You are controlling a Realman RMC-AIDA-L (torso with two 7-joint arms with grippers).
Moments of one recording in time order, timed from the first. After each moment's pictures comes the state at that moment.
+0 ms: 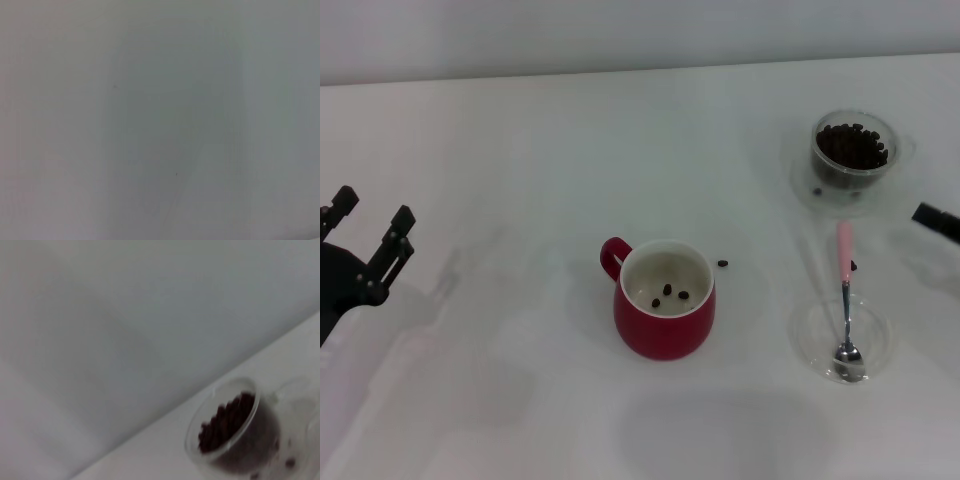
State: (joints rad) left arm -0.34 -2.09 0.56 0.01 -1.82 -1.46 2.83; right arm 0.18 1.91 -0.84 -0.27 1.81 1.36 -1.56
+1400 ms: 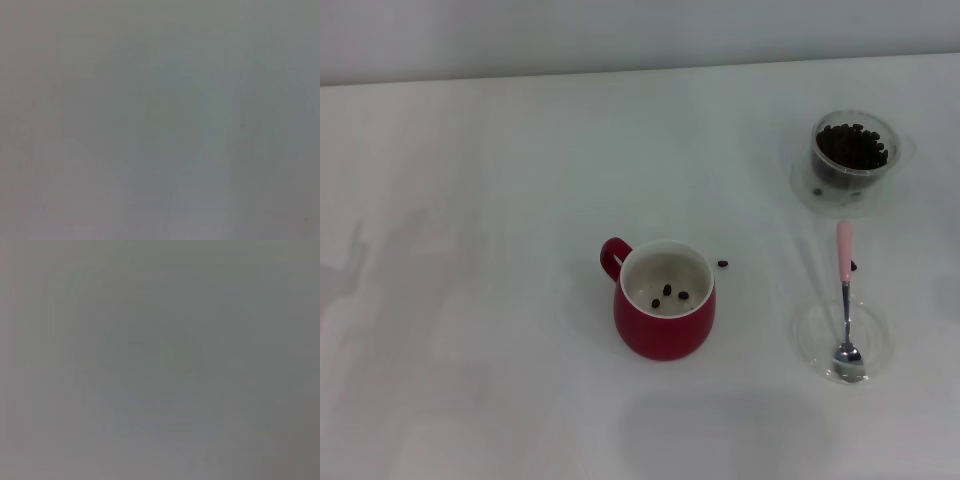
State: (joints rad) left arm -0.33 -2.09 0.56 0.00 -2.15 -1.46 2.83; right arm 0.26 1.98 -0.07 -0.32 1.83 1.13 -2.41
